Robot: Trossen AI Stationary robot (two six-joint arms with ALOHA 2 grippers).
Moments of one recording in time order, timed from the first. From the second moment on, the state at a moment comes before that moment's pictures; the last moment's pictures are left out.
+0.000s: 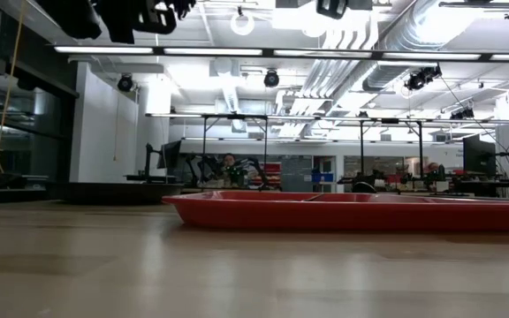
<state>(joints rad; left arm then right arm) 0.22 1.25 0.66 0.87 1.12 -1.55 -0.24 1.33 1.33 -0.42 -0.80 0.53</state>
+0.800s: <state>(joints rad) 0.27 1.19 1.02 -0.35 0.02 -0.18 -0.25 1.19 1.33 -0.86 -0.34 0.48</state>
